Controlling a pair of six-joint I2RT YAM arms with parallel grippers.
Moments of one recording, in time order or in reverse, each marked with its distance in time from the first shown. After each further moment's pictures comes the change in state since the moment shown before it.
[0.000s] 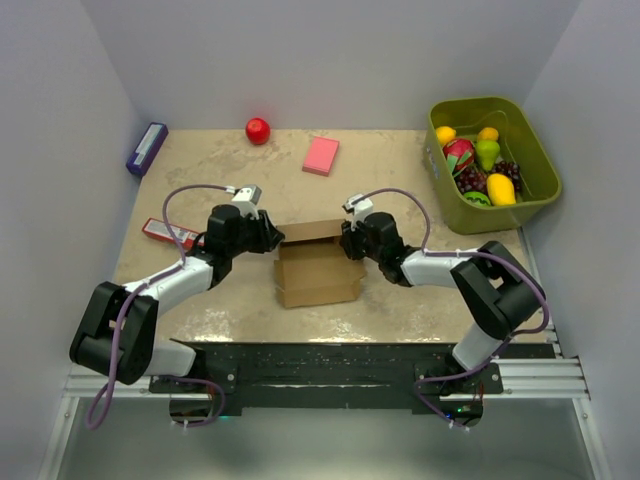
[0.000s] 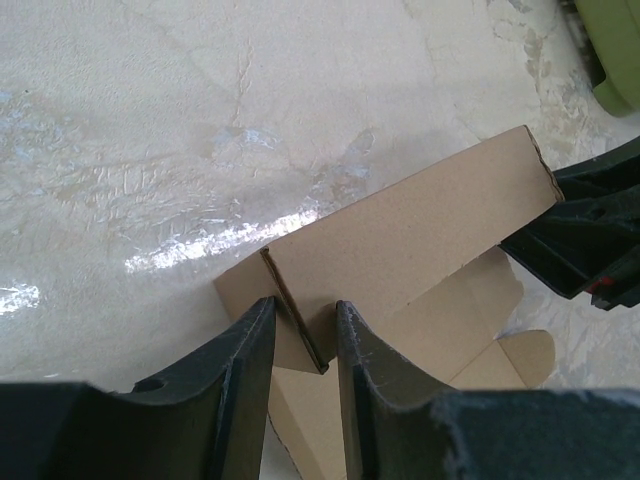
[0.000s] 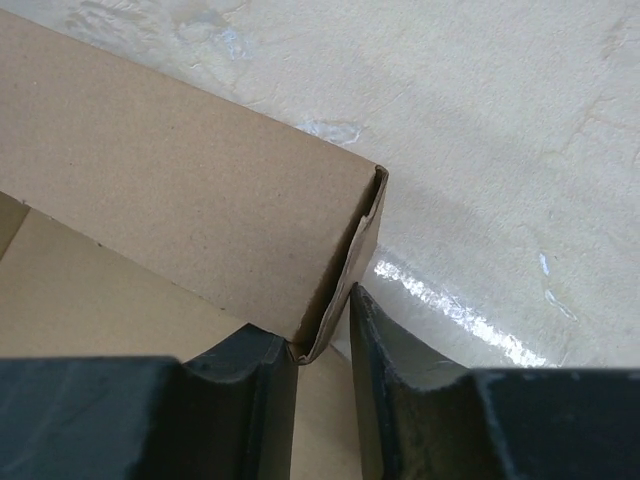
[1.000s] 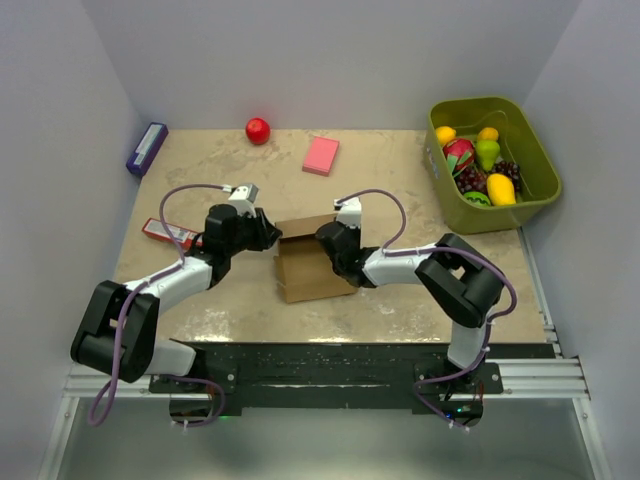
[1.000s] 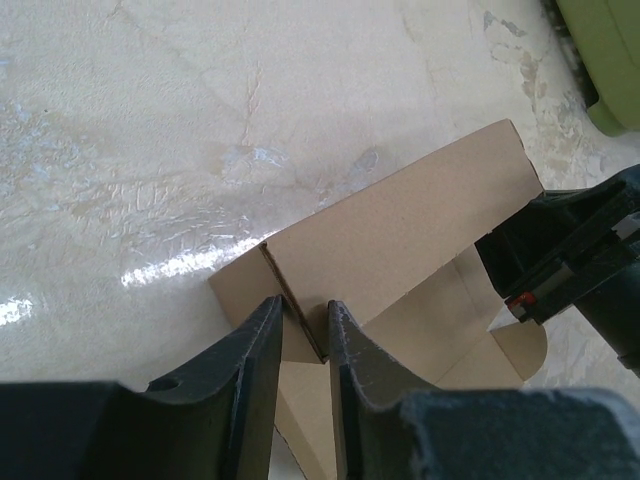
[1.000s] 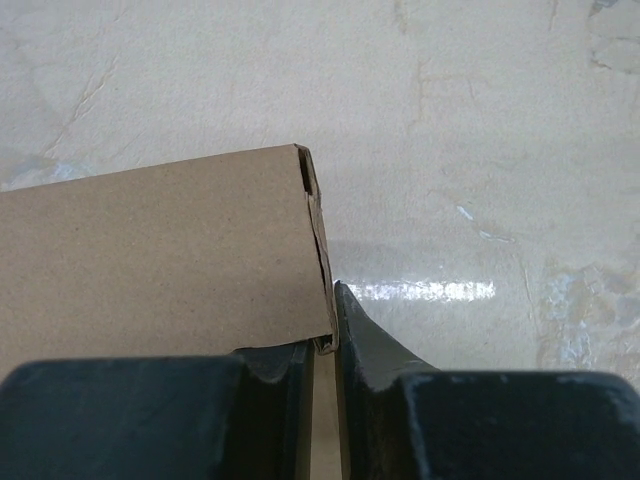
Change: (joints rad) left arm 0.017 0.008 -0.008 0.046 0.013 -0.011; right arm 0.228 0.187 0.220 -0.182 0.793 0.352
